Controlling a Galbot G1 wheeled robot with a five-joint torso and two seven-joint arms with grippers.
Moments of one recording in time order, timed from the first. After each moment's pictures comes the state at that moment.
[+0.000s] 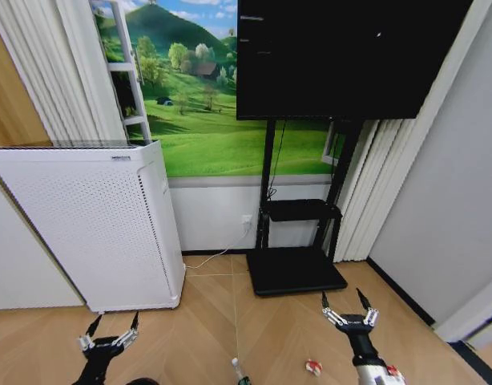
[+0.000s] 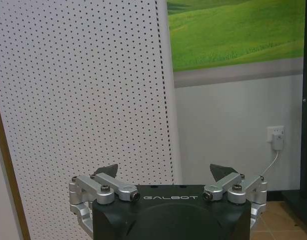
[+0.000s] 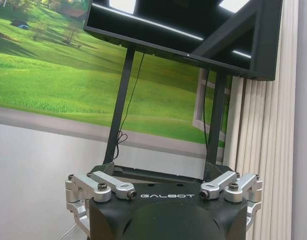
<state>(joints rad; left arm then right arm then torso) 1.87 -1.48 -0.90 -2.17 -0.20 -0.04 0.11 -1.75 1.50 0.79 2.06 0.05 0.40 -0.06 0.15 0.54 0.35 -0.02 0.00</state>
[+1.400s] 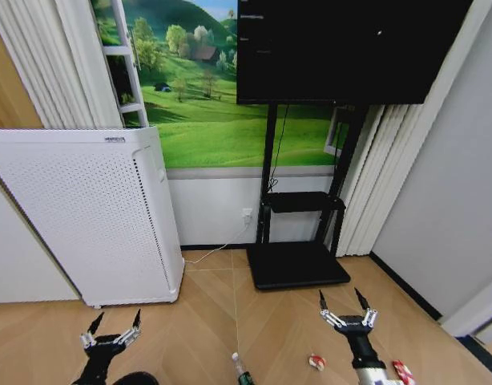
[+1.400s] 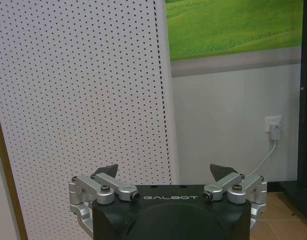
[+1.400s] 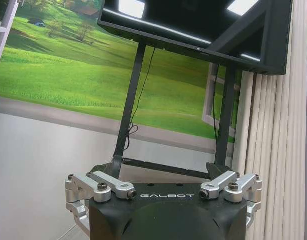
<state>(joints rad) 1.88 -1.49 -0.90 -2.21 -0.21 -0.02 0.11 -1.76 1.50 0.78 2.06 0.04 0.43 -0.09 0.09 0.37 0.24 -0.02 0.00</state>
